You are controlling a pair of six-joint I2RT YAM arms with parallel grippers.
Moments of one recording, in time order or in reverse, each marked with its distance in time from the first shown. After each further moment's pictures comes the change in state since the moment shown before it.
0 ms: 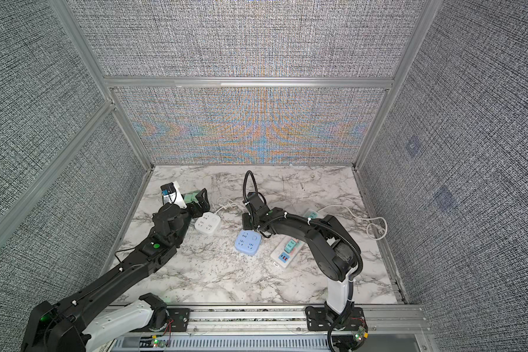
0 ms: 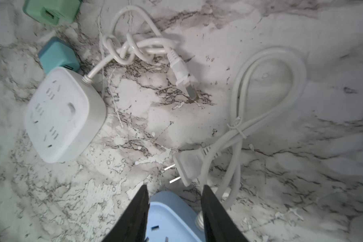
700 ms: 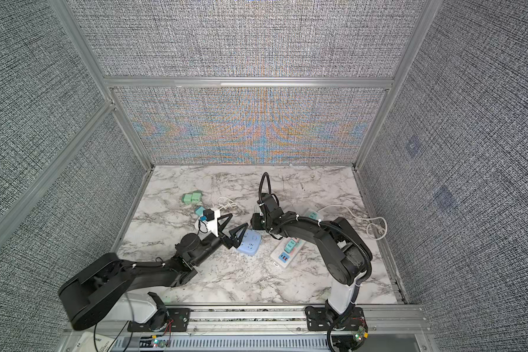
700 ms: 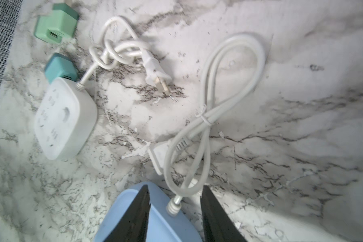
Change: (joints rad) left arm -0.255 0.266 -0.306 0.872 0.383 0.084; right arm -0.102 -0.124 -0.162 0.137 -0.113 0.040
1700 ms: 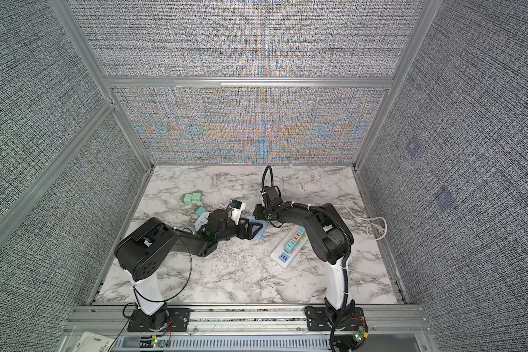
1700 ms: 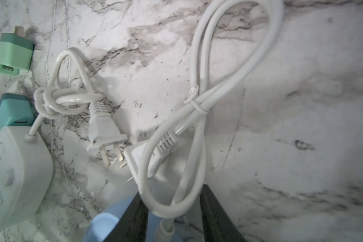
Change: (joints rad) left arm 0.105 0.534 0.304 -0.265 0.378 -0.097; right arm -0.100 0.259 0.165 0.028 -0.064 -0.029
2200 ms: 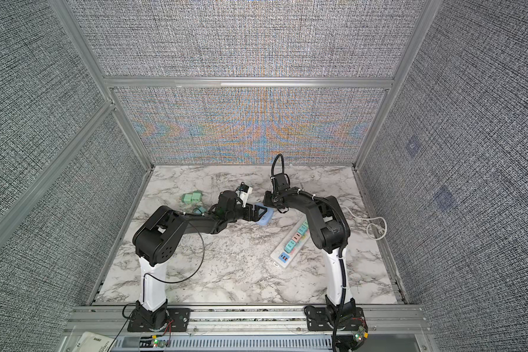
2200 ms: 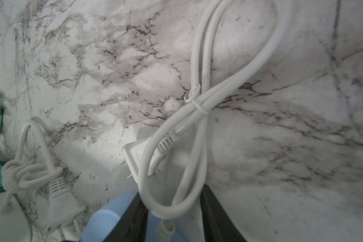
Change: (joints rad) left arm 0.085 0.195 0.390 -0.280 0.046 0.056; right arm -0.140 0.136 0.265 -0.184 -0.008 -0.016
